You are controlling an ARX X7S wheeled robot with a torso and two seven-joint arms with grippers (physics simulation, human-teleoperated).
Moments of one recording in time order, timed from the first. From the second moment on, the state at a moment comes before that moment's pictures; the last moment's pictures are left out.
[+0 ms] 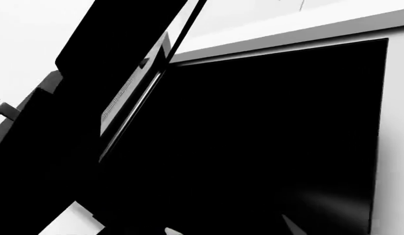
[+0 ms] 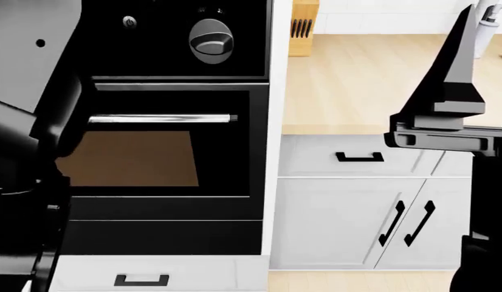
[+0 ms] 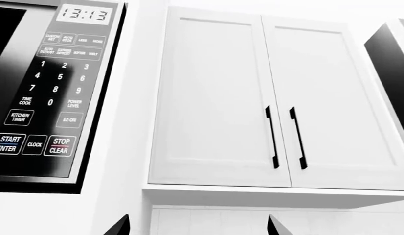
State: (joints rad) left arm -1.38 -0.30 0.42 0.07 -0.30 -0.46 -1.08; right arm 0.52 0.70 -0.18 -0.97 0.56 0.42 0.75
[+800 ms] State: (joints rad) left arm -1.20 -0.54 0.27 0.55 -0.34 -0.73 -1.19; right arm 0.54 0.69 -0.21 -0.95 0.56 0.41 0.75
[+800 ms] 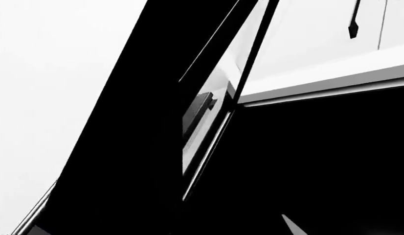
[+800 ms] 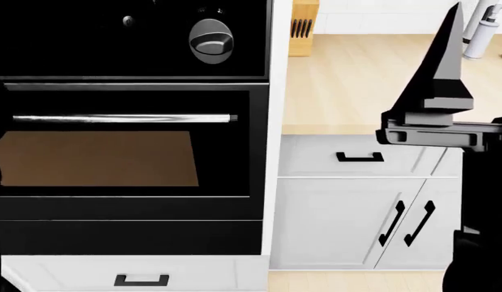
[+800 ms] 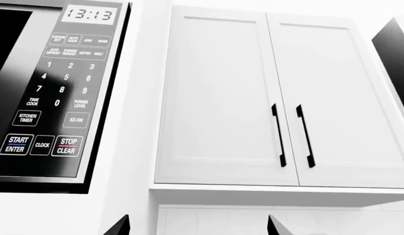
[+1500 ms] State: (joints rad) left arm -1.22 -0.81 0.06 0.58 -0.37 -0.90 -1.12; right arm 0.59 0.68 -0.25 -0.95 0.57 0.43 0.76
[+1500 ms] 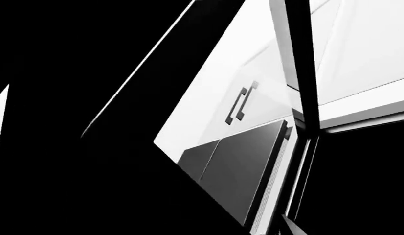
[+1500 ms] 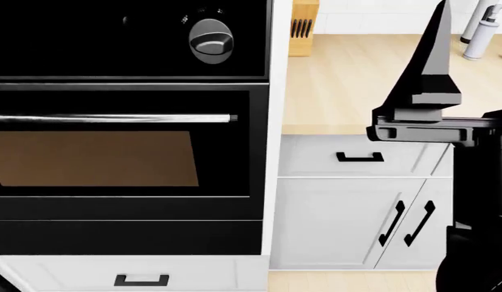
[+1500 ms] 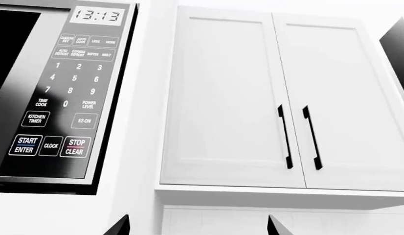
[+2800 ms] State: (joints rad) left arm -1.38 -1.22 0.27 0.02 -0.12 -0.95 -0.87; right arm 0.61 0.70 -0.27 -0.96 0.58 0.45 0.80
